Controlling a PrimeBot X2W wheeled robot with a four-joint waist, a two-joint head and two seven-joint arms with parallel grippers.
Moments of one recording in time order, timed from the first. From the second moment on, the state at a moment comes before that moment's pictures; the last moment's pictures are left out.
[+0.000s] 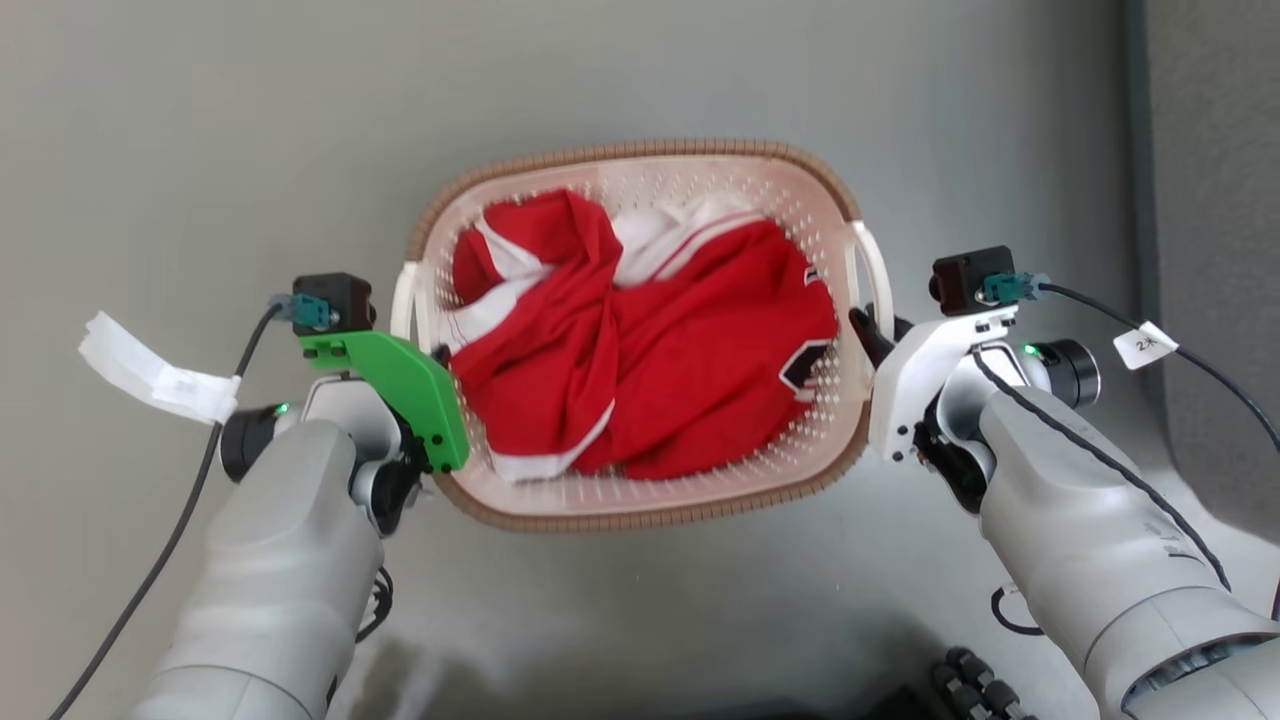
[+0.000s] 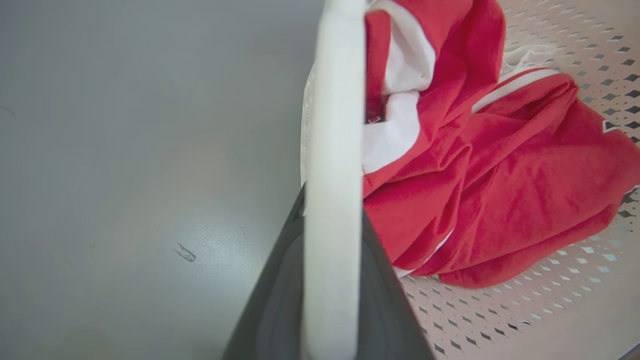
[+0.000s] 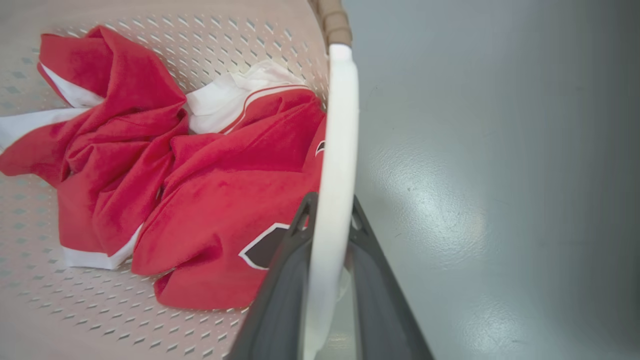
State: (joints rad) left arm -0.78 0.00 -0.48 1.08 -0.66 -0.12 0.09; right arm -0.74 -0.04 0.42 1.13 0.33 0.14 -0.10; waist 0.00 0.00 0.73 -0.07
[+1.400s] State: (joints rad) left arm -0.59 0.02 -0.56 1.09 -0.95 -0.11 0.44; right arm -0.61 -0.04 0.52 1.16 0.62 0.13 0.31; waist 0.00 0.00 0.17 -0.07
